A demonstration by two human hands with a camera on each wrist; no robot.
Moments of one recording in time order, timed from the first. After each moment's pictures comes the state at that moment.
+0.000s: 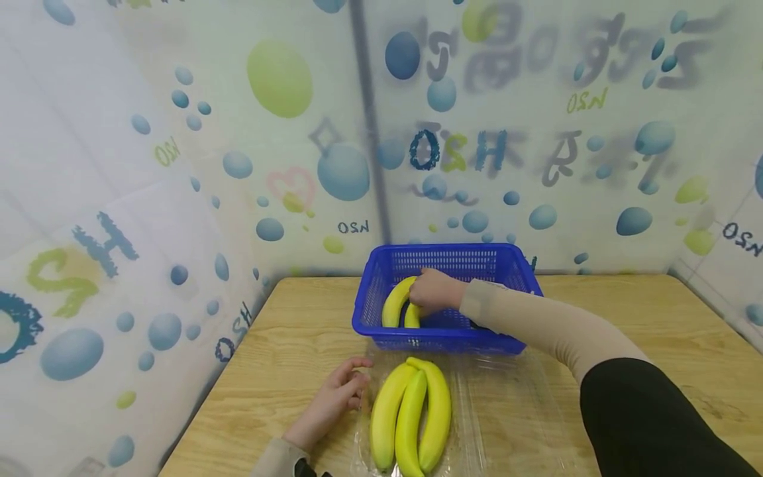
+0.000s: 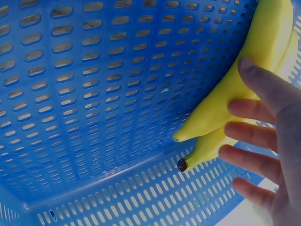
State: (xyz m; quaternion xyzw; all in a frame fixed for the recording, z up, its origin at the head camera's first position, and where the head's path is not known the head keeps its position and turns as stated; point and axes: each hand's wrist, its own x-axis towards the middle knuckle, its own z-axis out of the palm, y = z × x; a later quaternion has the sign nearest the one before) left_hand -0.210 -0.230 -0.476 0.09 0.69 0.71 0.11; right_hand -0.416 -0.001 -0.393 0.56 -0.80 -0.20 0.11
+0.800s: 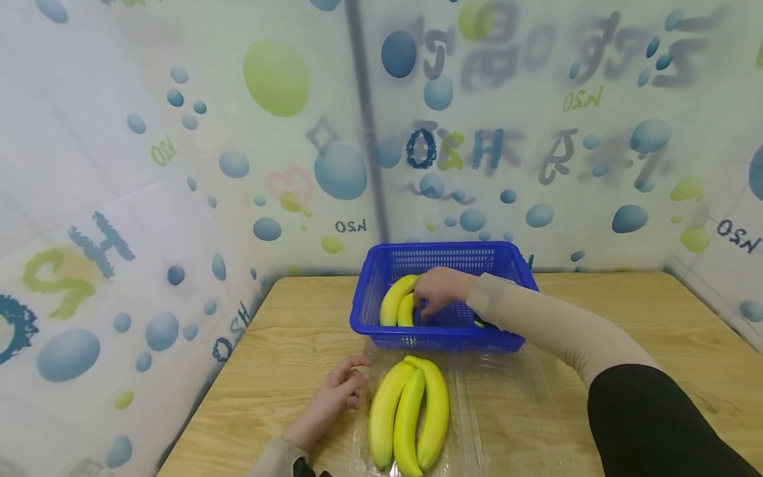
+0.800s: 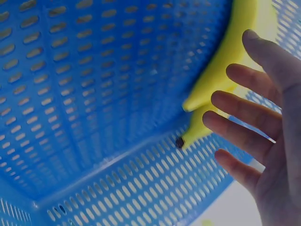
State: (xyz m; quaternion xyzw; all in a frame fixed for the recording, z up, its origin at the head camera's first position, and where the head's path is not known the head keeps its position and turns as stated) left_hand -0.209 -0.228 -0.472 0.08 0.70 0.70 0.11; right_hand -0.420 0.013 -0.382 0.54 -0.83 -0.12 -0.02
